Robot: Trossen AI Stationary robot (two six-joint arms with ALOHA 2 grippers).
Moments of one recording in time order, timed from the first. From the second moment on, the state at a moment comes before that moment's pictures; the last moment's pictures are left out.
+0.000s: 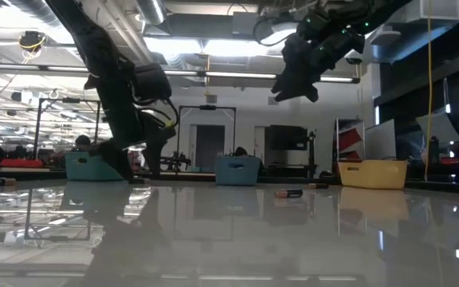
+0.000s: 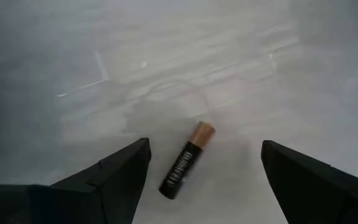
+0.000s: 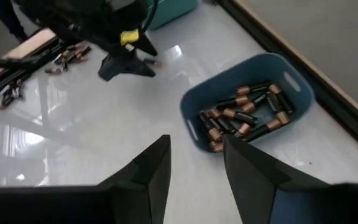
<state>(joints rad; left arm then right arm) 0.51 1.59 0.70 -0.29 -0.18 -0.72 -0.64 1.48 1.19 -0.41 -0.44 0.08</state>
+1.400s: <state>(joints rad) 0.38 1.49 0.68 -0.35 -0.08 -0.36 -0.64 1.48 1.19 -0.29 -0.41 0.25</state>
